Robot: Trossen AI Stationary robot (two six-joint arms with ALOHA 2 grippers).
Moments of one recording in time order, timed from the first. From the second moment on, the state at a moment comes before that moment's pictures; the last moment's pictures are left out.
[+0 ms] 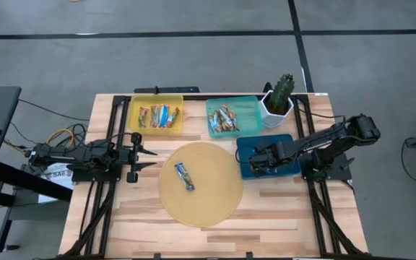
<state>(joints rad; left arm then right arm) -0.07 0.01 0.01 0.03 -0.01 0.24 0.14 1.46 0.77 -0.87 0.31 1.01</state>
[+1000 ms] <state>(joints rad) -0.07 0.01 0.01 0.03 -0.01 0.24 0.14 1.46 0.70 -0.77 0.29 1.02</state>
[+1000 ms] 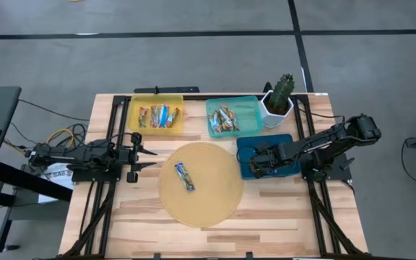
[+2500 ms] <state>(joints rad) -0.07 0.01 0.01 0.03 -0.01 0.24 0.13 1.43 1.25 -0.69 0.31 0.65</state>
